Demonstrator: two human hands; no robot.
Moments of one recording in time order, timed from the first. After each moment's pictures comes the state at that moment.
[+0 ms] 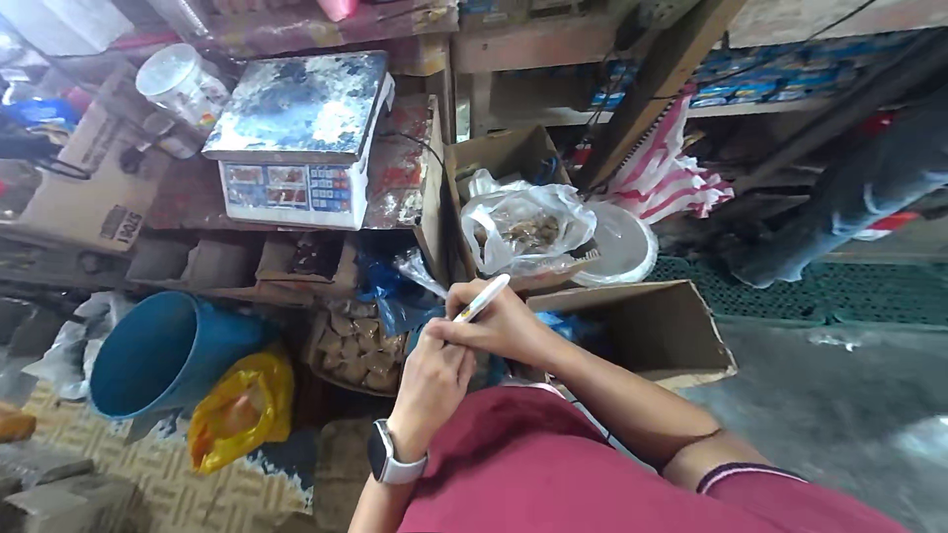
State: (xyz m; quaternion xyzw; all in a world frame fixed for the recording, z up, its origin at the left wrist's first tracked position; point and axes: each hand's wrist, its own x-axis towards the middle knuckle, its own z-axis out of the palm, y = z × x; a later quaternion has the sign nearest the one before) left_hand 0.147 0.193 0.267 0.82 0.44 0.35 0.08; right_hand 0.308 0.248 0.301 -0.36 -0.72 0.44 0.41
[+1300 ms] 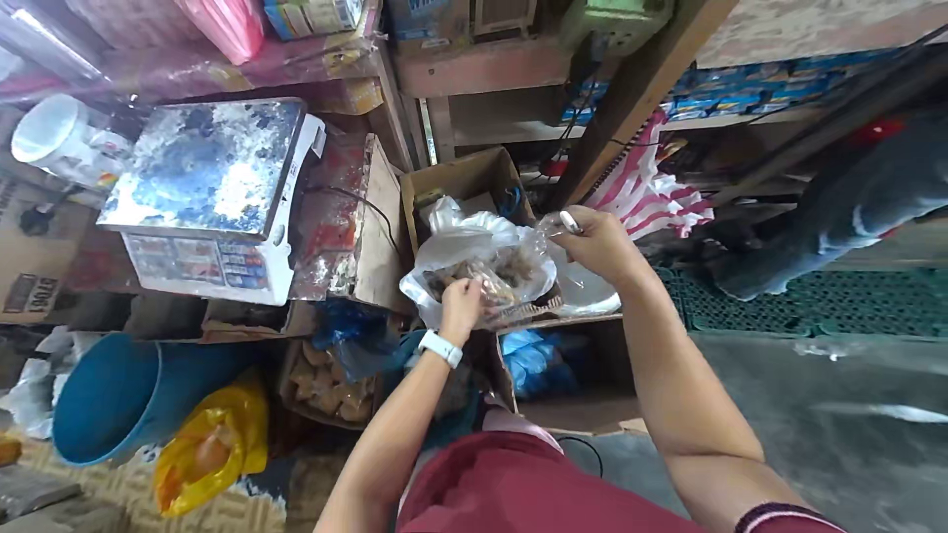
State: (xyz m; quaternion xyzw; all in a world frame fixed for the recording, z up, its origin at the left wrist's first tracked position) left_hand 0.334 0.392 0.202 0.45 0.61 0.26 0.61; right_hand 0.558 0.405 0.263 -0.61 -0.63 0.32 0.36
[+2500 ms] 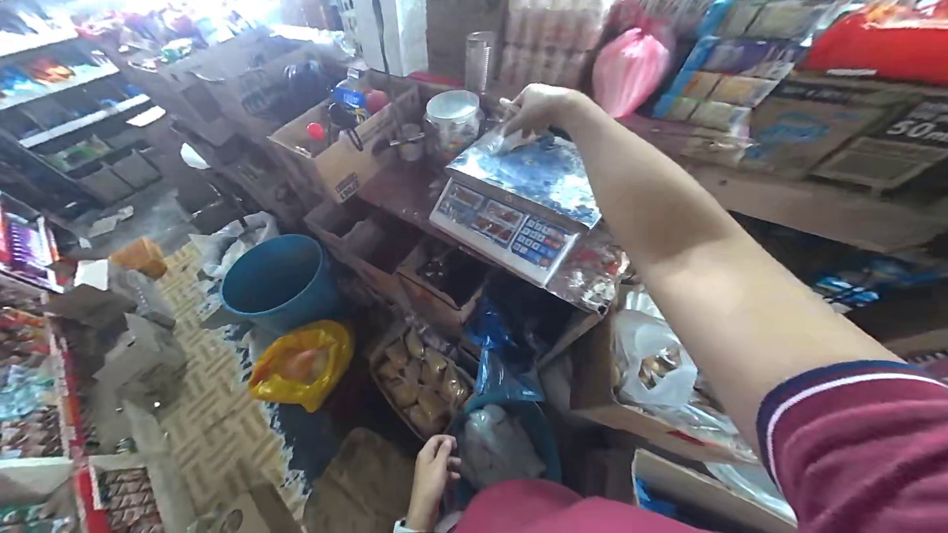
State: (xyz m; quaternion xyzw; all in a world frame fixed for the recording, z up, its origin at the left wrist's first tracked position) left_hand 0.002 0.111 0.119 0.13 0.70 0.45 0.54; right_hand 0.040 0.615 0.493 -0.46 -0.85 0.25 0.06
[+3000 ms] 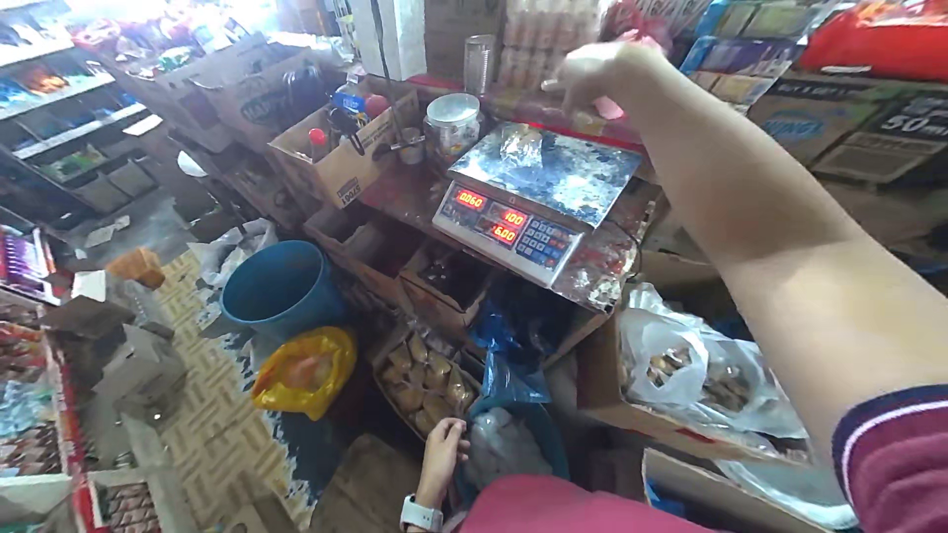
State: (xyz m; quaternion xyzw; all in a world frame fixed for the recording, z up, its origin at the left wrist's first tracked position) left_hand -0.016 0.140 0.129 0.19 0.69 0.44 0.55; right_hand 0.077 0.582 0.549 -0.48 -0.88 -0.01 -0.04
